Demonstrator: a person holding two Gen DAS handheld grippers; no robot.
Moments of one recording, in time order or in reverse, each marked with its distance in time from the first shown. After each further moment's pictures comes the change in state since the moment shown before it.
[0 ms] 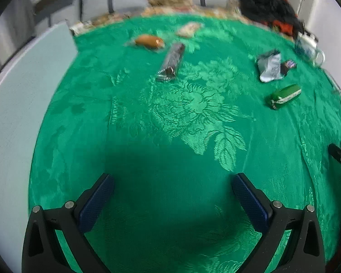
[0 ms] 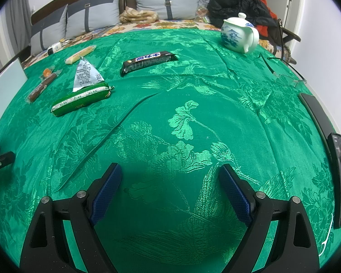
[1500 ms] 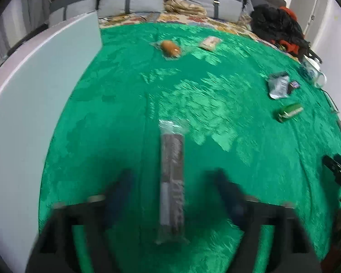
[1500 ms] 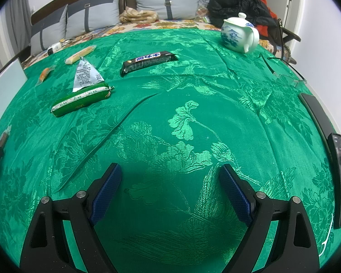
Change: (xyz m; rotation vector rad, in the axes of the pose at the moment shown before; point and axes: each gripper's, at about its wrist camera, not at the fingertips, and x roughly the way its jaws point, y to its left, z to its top) left arm -0.020 0.034 -0.024 -0.109 -0.104 -0.006; right arm 0.000 0.000 0.000 0.000 0.000 0.003
